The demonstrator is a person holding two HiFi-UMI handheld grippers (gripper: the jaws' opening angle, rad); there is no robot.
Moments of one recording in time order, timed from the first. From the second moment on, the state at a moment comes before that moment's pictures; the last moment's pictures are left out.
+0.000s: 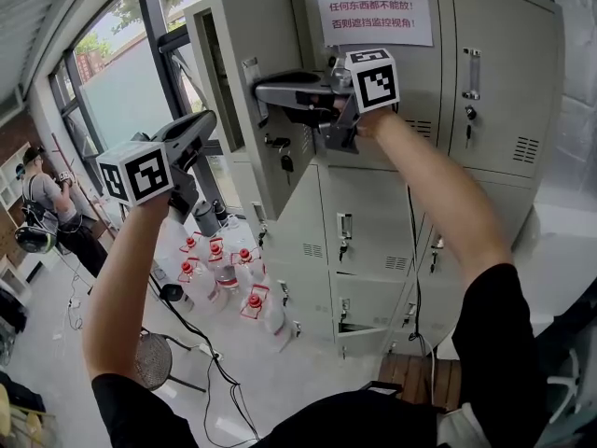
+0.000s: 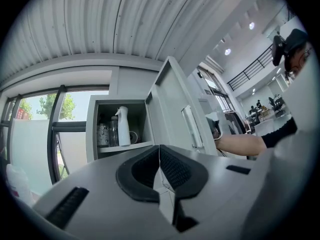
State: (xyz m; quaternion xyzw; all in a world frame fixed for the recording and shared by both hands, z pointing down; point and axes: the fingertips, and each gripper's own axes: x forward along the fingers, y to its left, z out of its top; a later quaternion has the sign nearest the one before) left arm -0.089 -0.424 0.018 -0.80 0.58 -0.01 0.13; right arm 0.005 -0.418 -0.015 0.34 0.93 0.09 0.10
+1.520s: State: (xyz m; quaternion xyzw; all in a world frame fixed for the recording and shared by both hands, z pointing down) left arm -0.003 -0.431 0.020 -0.82 0.55 -0.01 0.13; right arm 0.088 -0.446 -0.013 0.37 0.92 0.06 0.09
